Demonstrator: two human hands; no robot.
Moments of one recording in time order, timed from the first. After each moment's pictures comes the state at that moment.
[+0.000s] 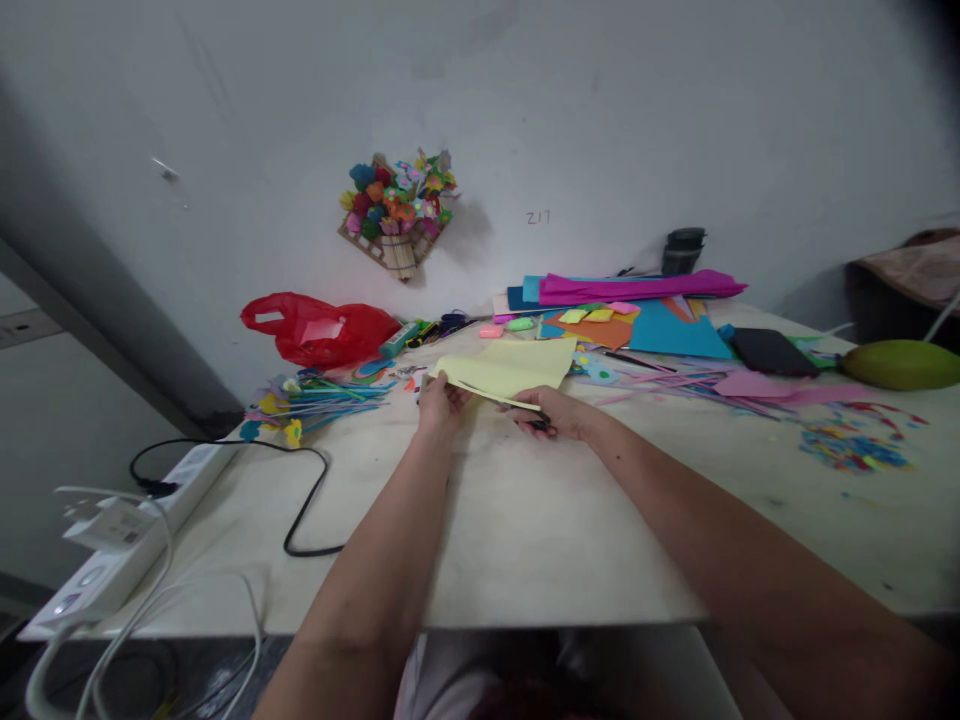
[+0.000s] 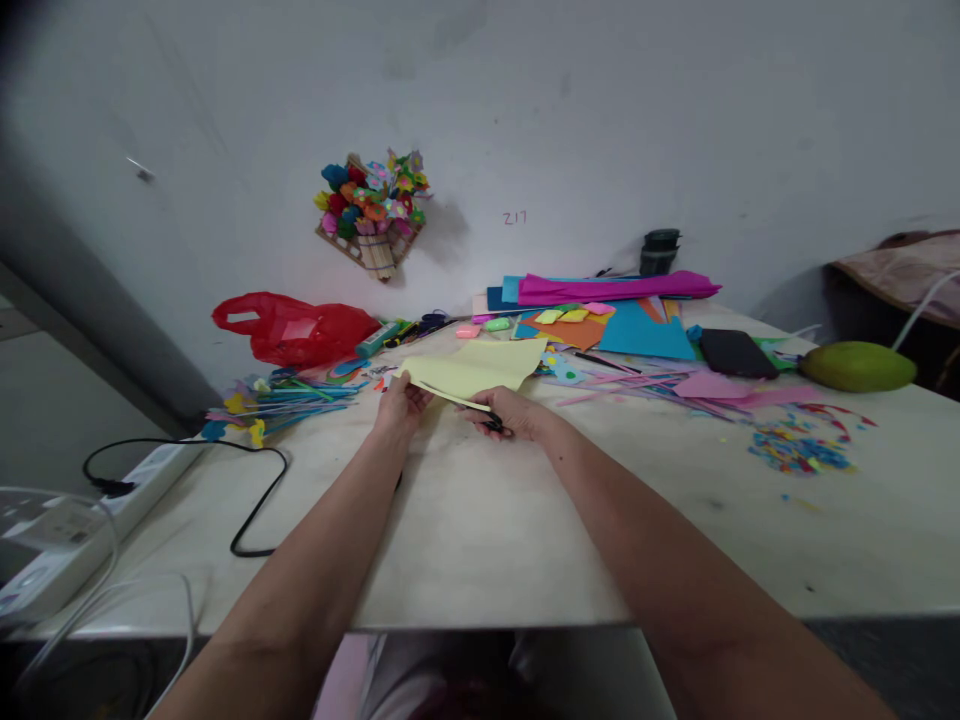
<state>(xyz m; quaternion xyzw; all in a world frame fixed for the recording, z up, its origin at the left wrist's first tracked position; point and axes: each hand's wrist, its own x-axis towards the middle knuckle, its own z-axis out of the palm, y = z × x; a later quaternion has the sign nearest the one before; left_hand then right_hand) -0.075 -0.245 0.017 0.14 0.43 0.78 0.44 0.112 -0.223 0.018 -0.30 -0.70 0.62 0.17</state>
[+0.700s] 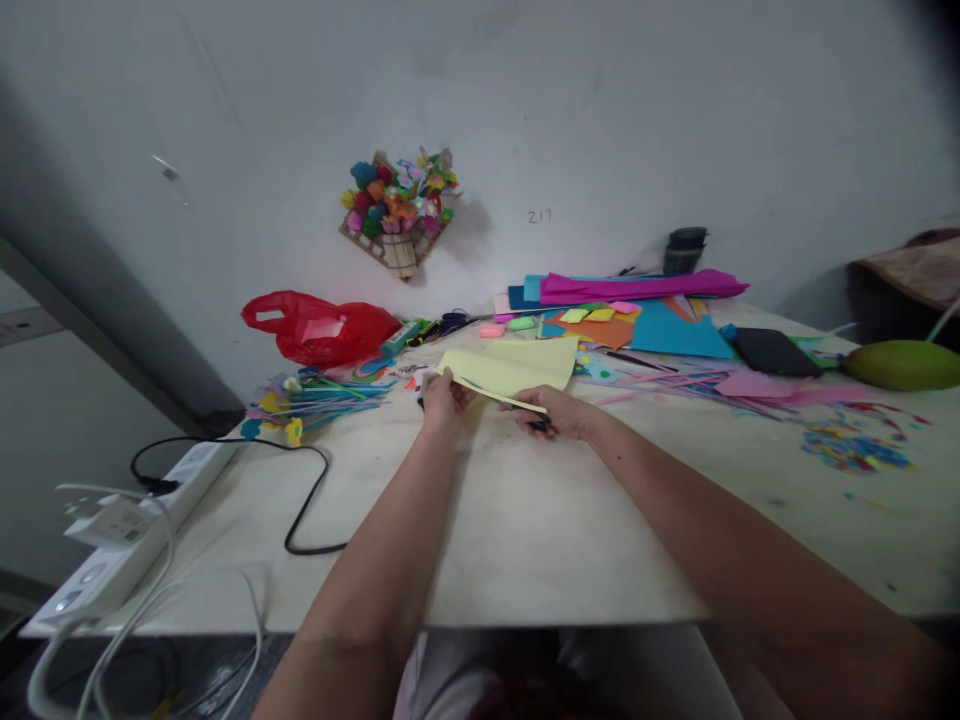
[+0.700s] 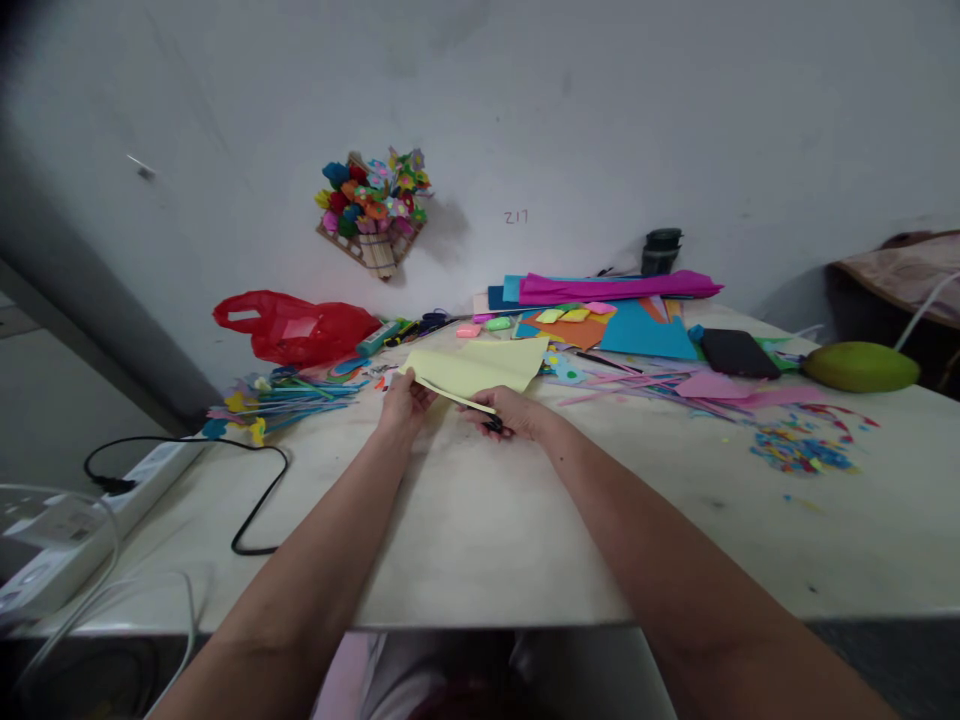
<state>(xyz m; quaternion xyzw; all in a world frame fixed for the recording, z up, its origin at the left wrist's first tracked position) -0.071 -0.243 0.013 0.17 0.42 0.78 0.44 0.112 -0.222 0.016 -0.27 -0.71 0.62 0.18</state>
